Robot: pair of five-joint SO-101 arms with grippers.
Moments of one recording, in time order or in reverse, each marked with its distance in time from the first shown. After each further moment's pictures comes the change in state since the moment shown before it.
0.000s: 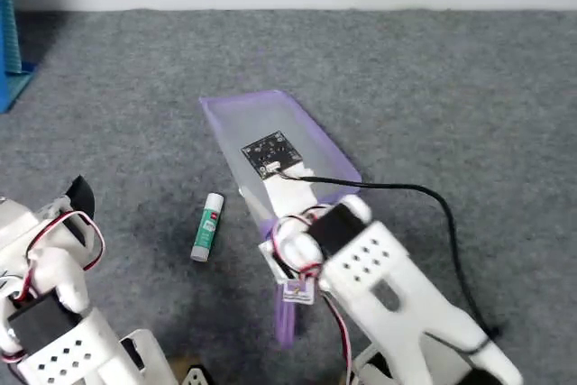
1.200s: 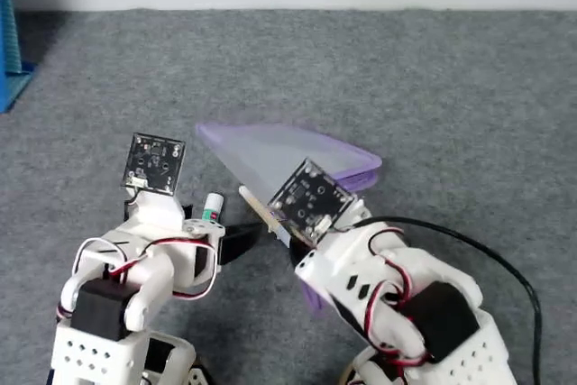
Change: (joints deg) left arm 50.1 0.0 -1.3 10.6 0.1; right arm 2.4 -30.6 0.0 1.6 25.2
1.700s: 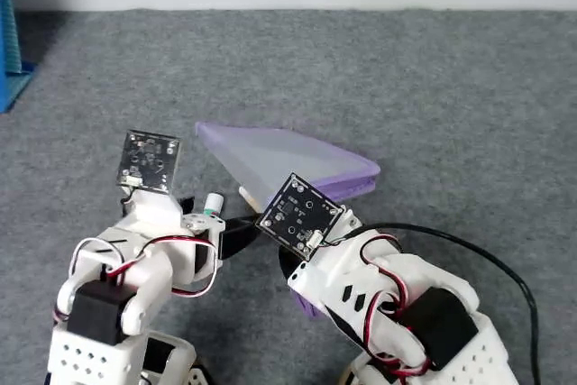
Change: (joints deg) left arm 0.4 0.0 -2.5 -1.4 1.0; right arm -3.7 -0.4 0.0 0.0 0.0
